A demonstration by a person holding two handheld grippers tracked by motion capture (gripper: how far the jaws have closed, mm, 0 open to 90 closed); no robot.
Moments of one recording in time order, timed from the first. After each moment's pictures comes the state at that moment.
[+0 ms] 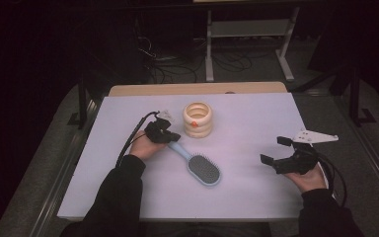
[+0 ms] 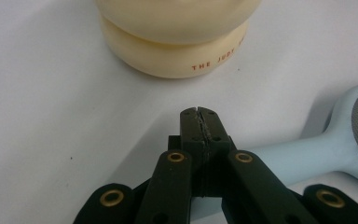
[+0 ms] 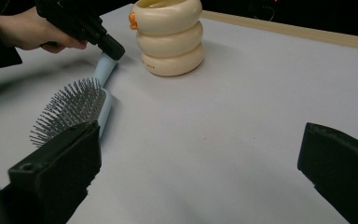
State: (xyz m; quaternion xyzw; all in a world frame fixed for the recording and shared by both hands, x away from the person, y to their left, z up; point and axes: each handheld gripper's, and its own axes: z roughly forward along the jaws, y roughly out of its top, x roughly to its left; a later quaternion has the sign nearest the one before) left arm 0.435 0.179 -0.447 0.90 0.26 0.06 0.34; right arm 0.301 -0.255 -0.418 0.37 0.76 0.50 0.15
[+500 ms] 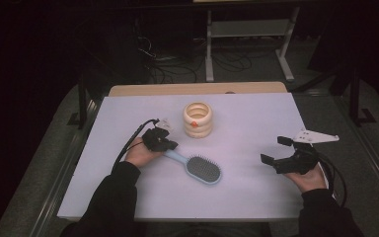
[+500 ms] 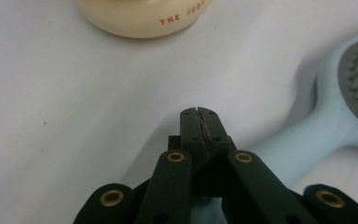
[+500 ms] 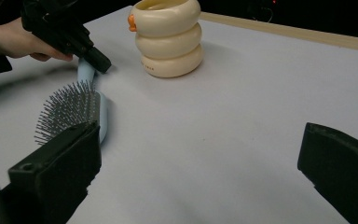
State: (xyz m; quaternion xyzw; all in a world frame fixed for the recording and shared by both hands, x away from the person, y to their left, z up) left arm 0.411 0.187 -0.453 0.92 0.23 0.07 0.32; right arm 0.301 -0.255 -0.418 0.38 0.76 0.51 0.15
